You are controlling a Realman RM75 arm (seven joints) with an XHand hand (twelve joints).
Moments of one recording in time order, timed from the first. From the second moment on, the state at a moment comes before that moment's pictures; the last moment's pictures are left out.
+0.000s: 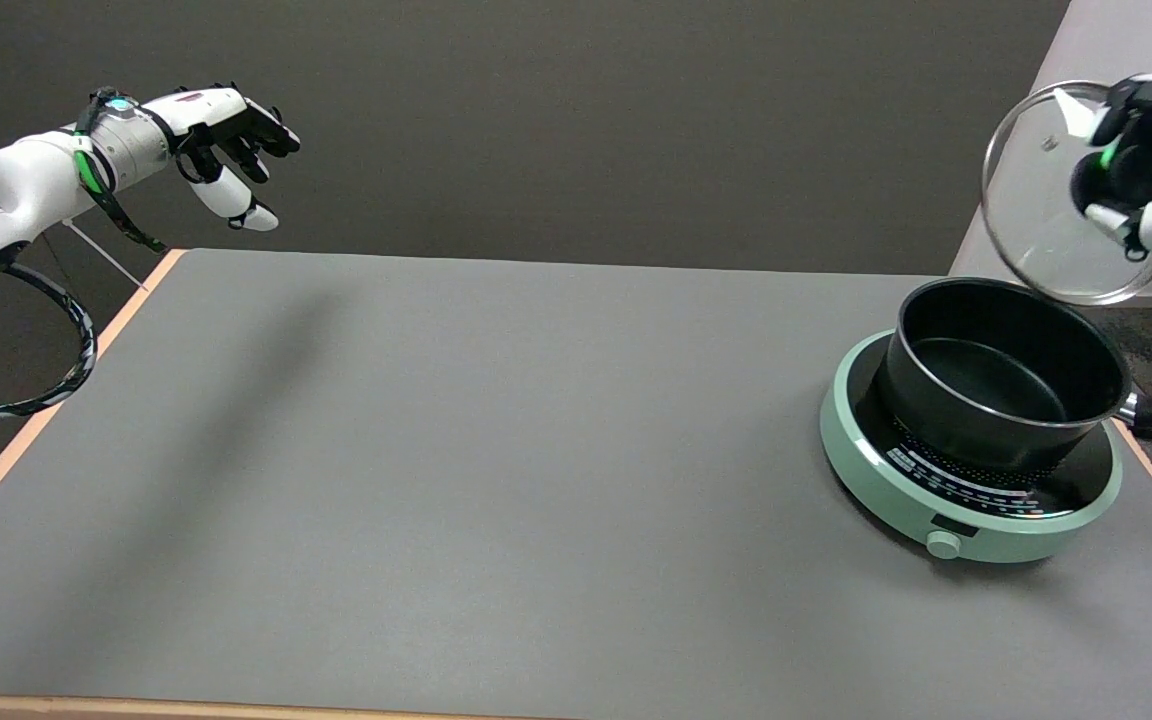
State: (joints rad) arm -0.90 -0.65 -0.53 1.75 2.73 -0.05 -0.91
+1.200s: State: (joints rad) arm -1.06 -0.59 -0.42 1.79 2.48 -0.24 -0.78
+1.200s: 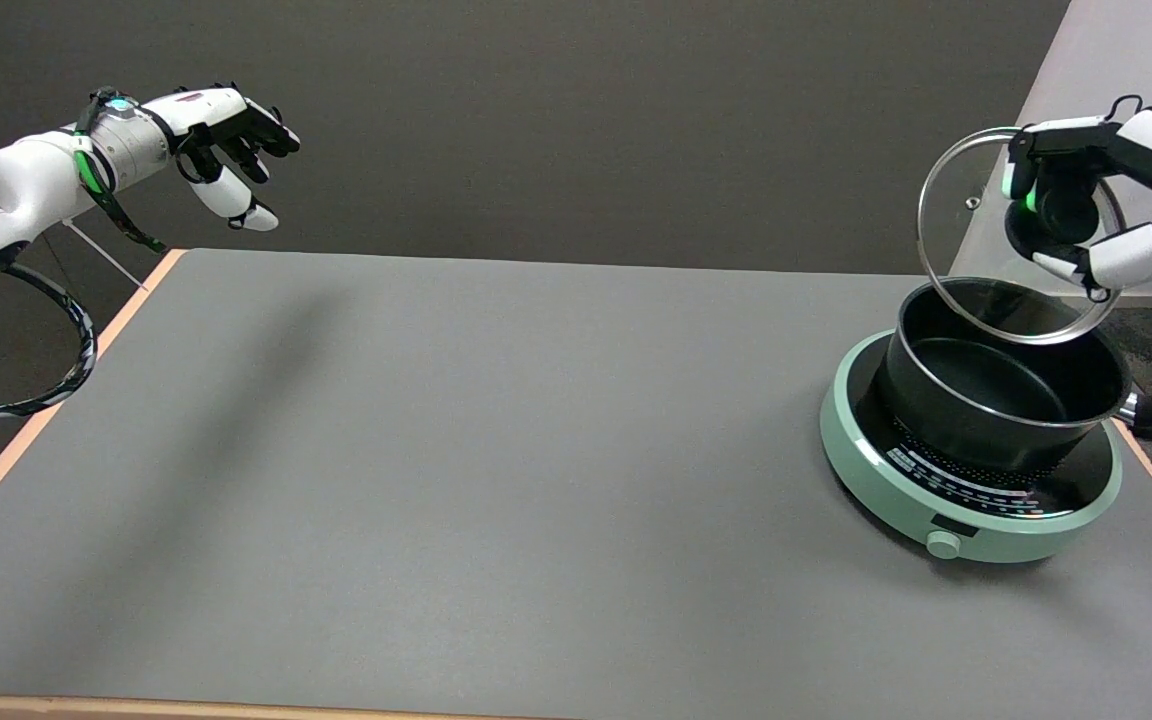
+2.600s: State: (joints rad) arm -1.88 -0.44 0.25 1.66 2.42 -0.42 -0.43
